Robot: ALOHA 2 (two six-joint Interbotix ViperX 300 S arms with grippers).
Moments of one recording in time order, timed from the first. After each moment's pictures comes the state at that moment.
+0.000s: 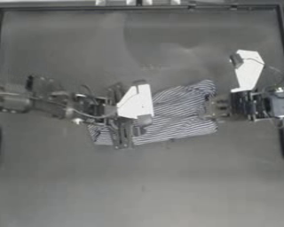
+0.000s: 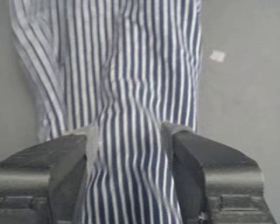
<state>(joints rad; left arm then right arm) 0.12 0.18 0.46 0.23 0.22 -0.23 -0.17 -0.26 0.98 -0.42 0.31 1.69</state>
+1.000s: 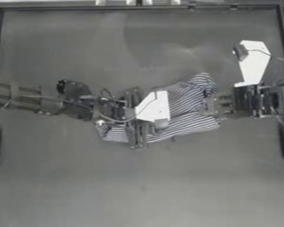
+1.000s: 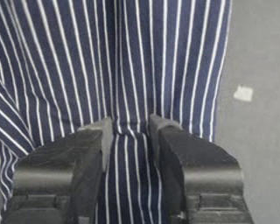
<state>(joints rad) 0.16 0.38 0.34 0.23 0.15 -0.19 -0.12 -0.37 0.84 -0.31 0.56 1.54</state>
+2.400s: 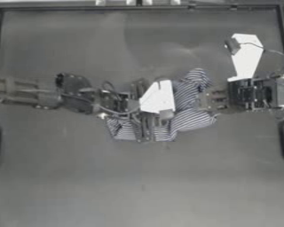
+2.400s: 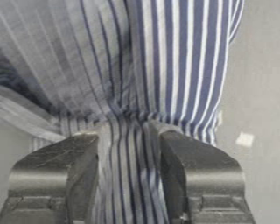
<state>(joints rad) 0.18 0.32 0.32 0.23 0.14 -0.19 -0.15 -0.34 0.79 -0.27 0.57 1.48</state>
